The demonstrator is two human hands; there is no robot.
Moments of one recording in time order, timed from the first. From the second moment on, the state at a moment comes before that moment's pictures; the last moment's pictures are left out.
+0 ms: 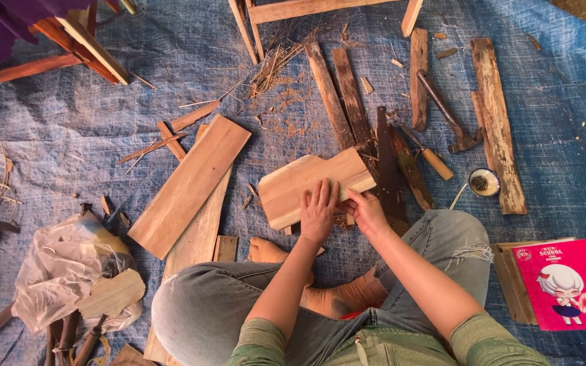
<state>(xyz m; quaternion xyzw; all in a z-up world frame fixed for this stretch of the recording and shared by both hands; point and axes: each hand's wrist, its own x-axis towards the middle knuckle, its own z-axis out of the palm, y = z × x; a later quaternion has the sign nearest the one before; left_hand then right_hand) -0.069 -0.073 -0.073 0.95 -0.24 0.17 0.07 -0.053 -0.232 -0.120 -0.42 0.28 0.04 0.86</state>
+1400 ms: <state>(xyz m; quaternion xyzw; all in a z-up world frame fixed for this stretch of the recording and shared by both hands) -0.011 -0.071 -0.164 0.98 -0.13 0.09 0.10 -0.116 -0.366 -0.057 -0.61 0.24 0.23 0.72</state>
